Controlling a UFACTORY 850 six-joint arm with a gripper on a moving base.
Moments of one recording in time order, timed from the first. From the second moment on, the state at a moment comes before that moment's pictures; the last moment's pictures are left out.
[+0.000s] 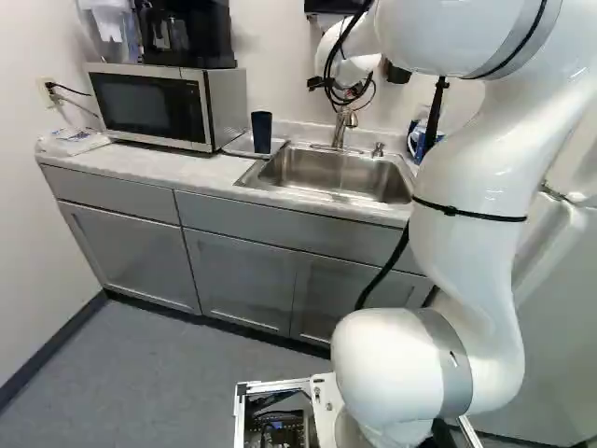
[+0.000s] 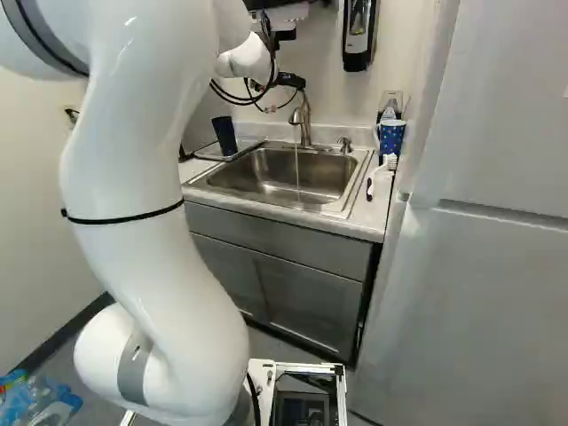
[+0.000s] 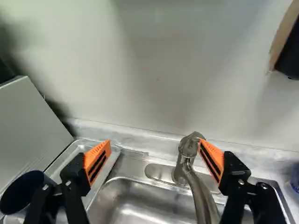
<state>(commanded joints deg) -4.4 -16.1 -82.1 0.0 6.3 2.4</state>
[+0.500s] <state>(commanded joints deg) -4.6 -12.7 -78.3 0.0 5.7 2.4</state>
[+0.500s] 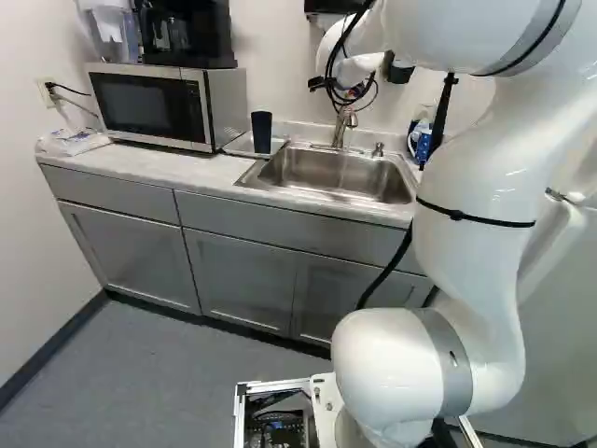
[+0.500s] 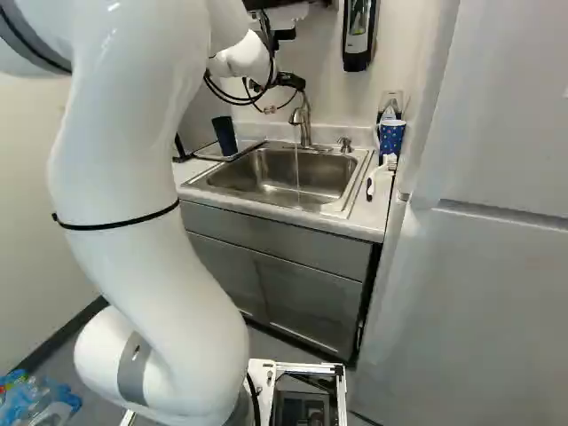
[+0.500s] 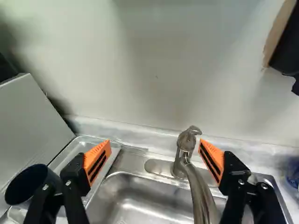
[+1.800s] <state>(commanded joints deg) -8.4 2.1 -62.8 0.0 -18.1 2.4</state>
